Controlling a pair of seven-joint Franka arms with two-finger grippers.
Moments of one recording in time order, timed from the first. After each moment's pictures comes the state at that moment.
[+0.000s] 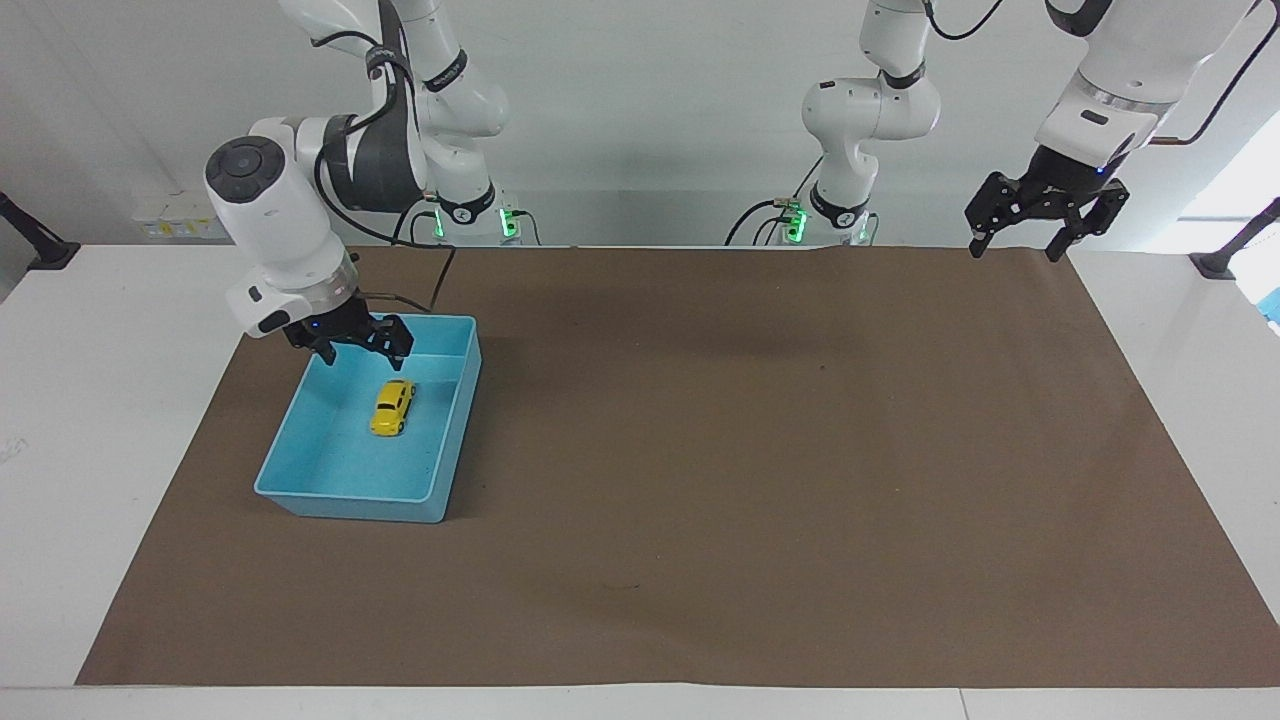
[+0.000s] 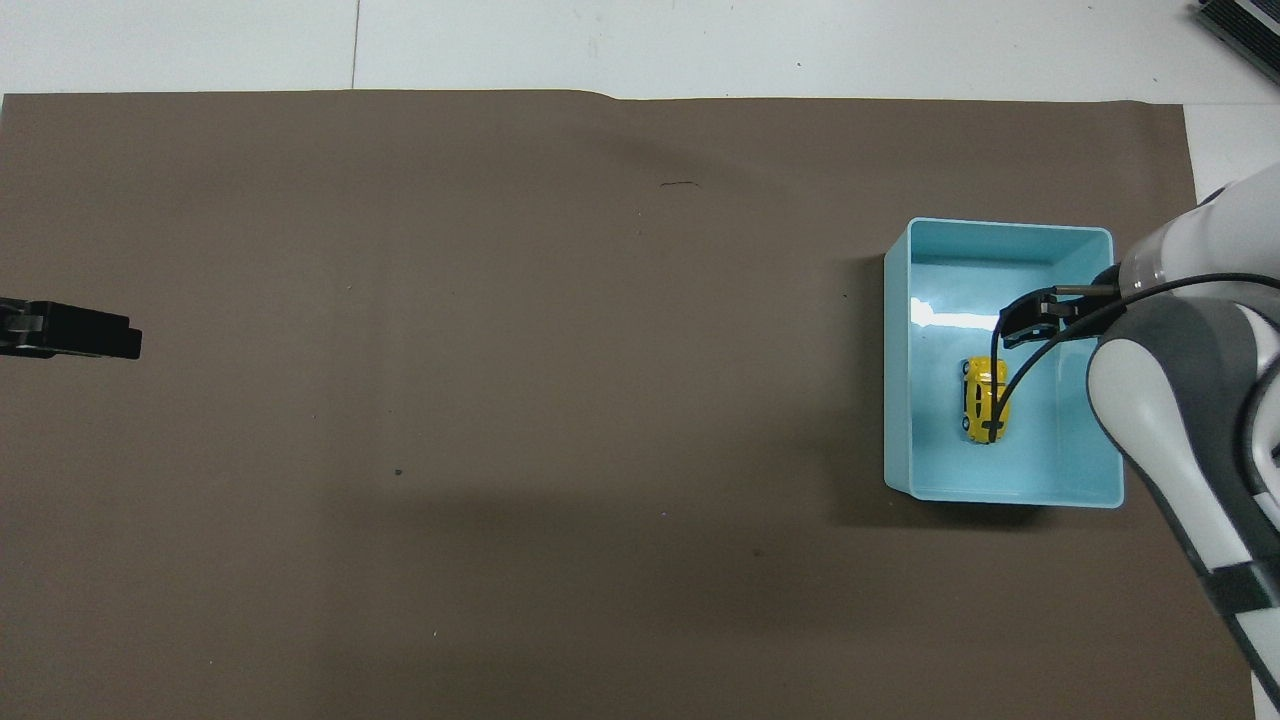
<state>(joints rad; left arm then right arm) -0.09 -0.09 0.02 -1.62 -0.02 1.59 0.05 -0.21 0.09 0.20 -1.80 -0.07 1.82 0.11</state>
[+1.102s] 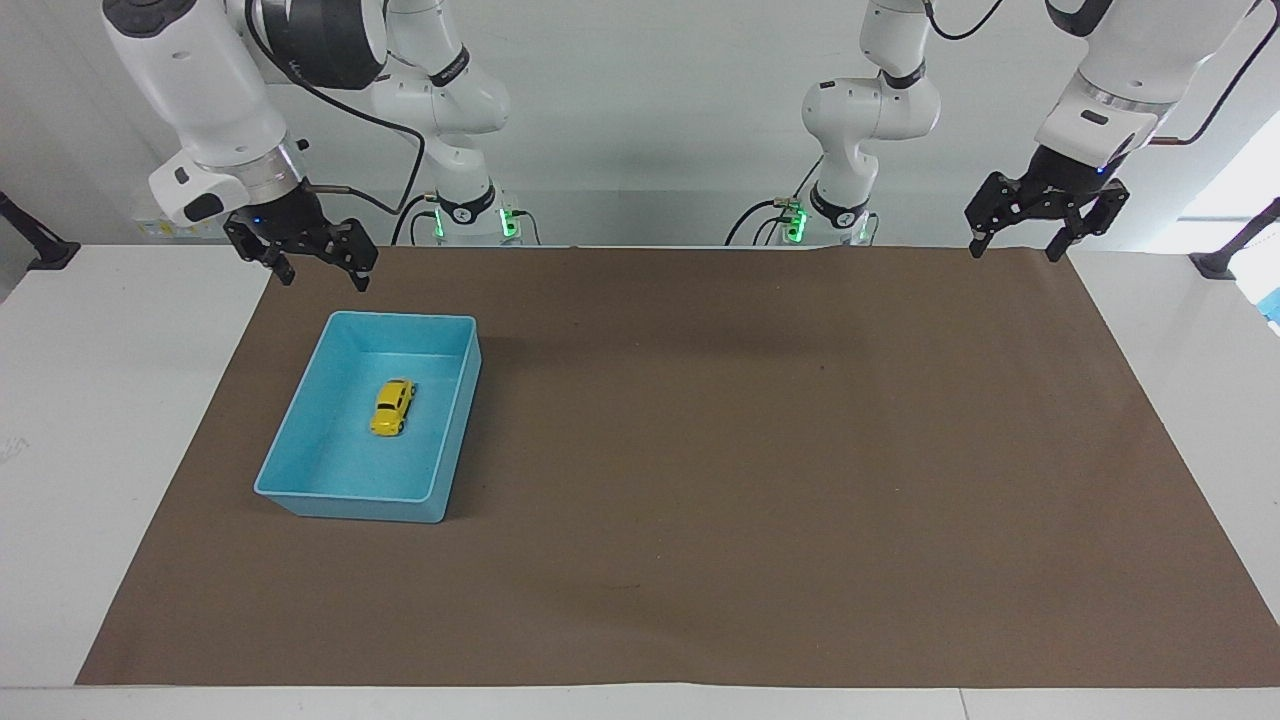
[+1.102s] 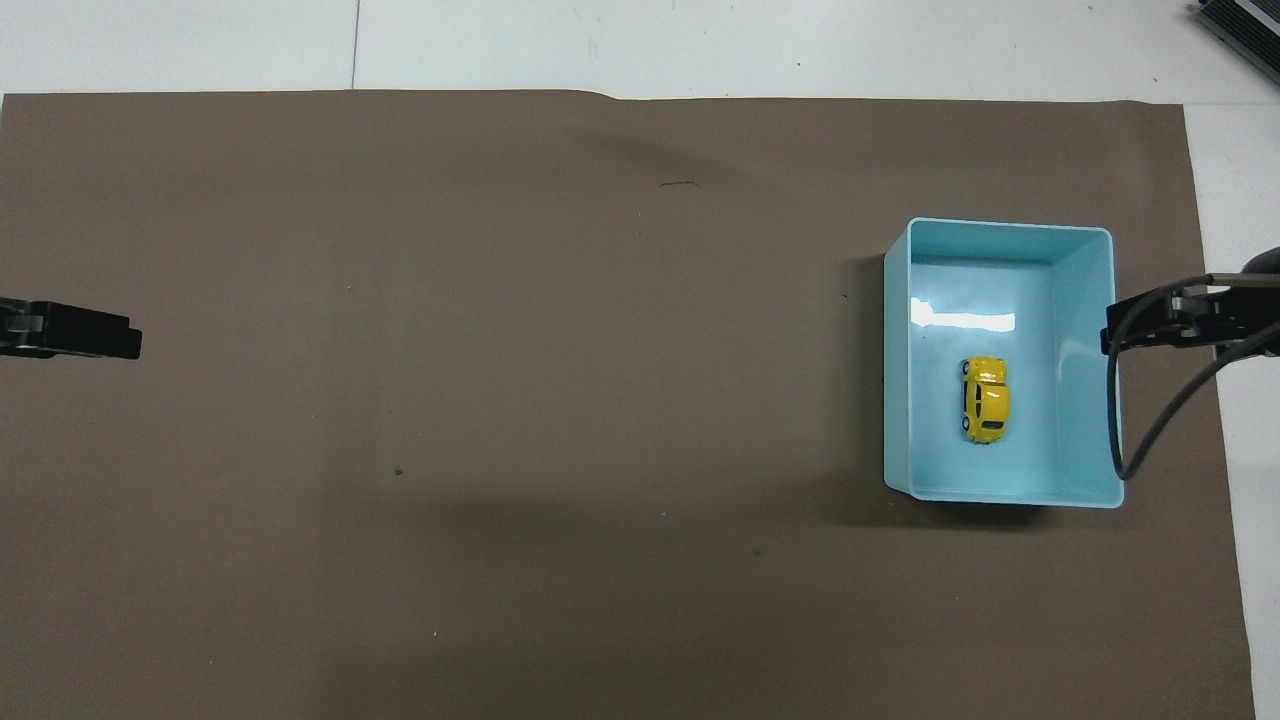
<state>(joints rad) -0.09 -0.09 0.02 -1.62 -0.02 1.59 0.05 -0.02 0.01 -0.02 -1.59 -0.02 1.53 0.06</state>
